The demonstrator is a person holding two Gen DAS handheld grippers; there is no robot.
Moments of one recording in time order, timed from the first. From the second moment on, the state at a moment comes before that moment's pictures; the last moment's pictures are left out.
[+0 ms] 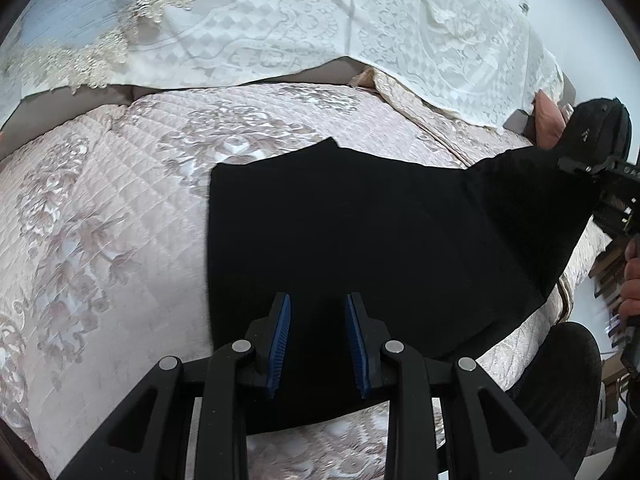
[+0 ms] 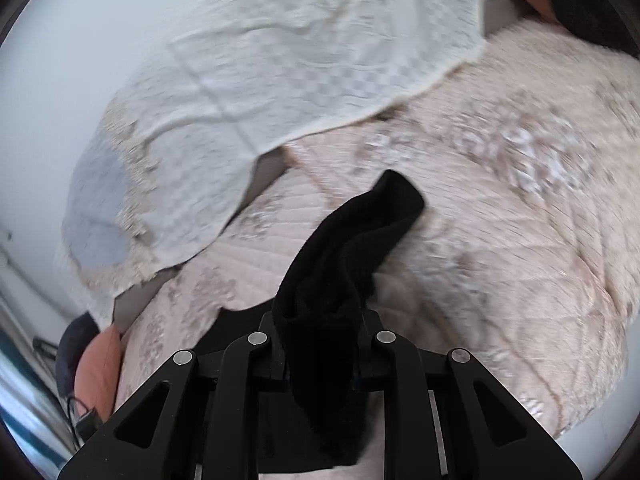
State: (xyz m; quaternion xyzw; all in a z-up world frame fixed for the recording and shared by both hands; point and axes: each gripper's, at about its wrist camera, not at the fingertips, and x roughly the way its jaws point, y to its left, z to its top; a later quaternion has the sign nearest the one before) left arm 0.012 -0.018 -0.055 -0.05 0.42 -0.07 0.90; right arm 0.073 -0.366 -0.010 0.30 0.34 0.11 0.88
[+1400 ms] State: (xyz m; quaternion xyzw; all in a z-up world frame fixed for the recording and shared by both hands) left arm -0.007 0.055 -0.029 -0.13 0.37 -0.06 0.92; right arm 0.048 -0.182 -0.063 0.08 0.45 0.25 0.85
